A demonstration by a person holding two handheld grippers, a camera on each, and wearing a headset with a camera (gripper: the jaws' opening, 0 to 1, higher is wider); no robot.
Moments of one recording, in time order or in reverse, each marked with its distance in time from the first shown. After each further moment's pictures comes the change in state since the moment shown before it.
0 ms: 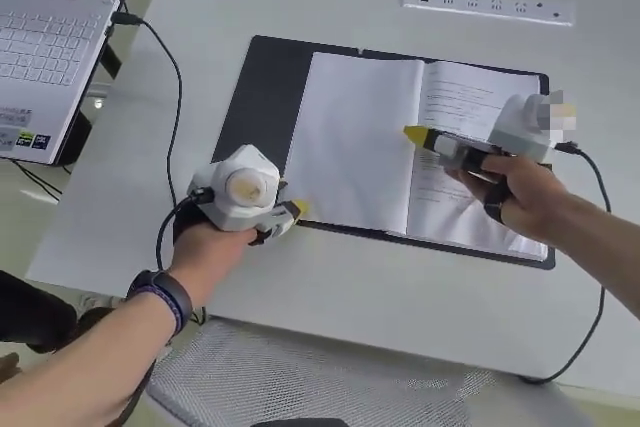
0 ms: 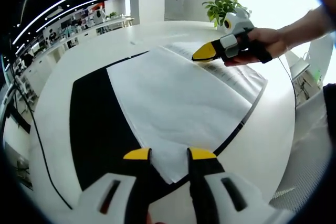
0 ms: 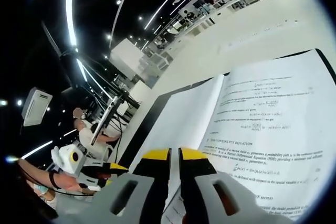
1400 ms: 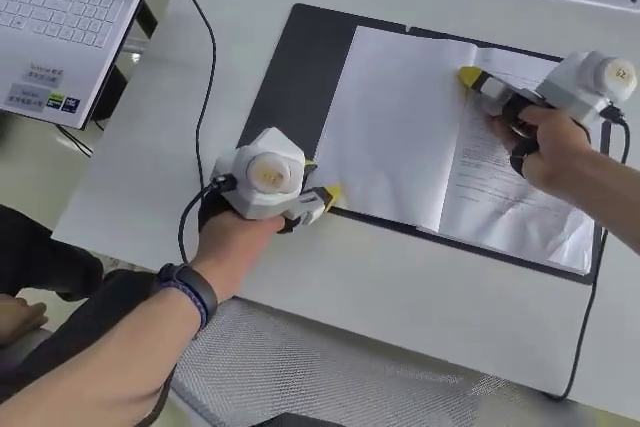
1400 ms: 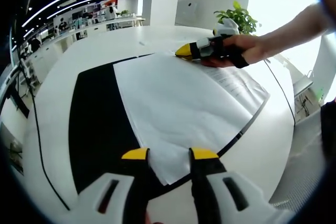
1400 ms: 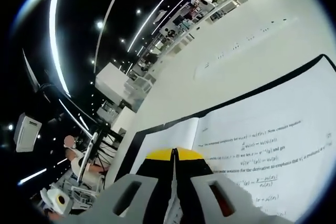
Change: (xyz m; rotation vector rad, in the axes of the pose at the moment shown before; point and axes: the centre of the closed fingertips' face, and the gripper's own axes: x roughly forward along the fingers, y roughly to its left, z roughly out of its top) left arm -0.001 -0.002 0.003 -0.110 -0.037 0.012; right arm 0.042 -0.051 0.074 0.132 -0.198 -0.109
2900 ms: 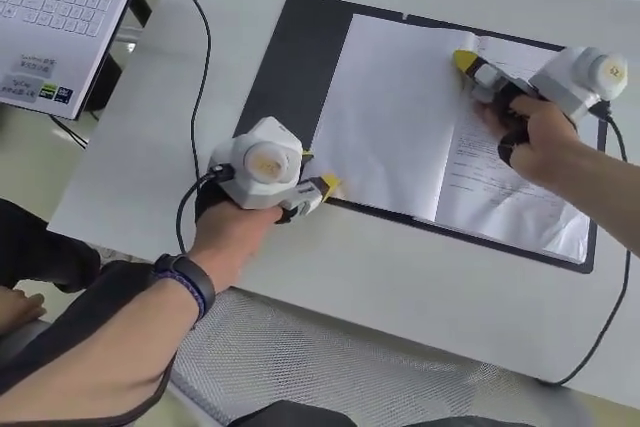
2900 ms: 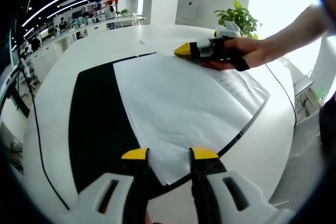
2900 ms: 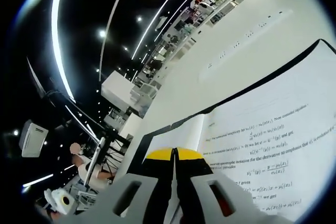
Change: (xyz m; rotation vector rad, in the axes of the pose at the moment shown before) left arm -0.002 -0.002 0.002 -0.006 0.008 0.004; right arm 0.005 -0.011 -0.013 0.030 -0.027 0.067
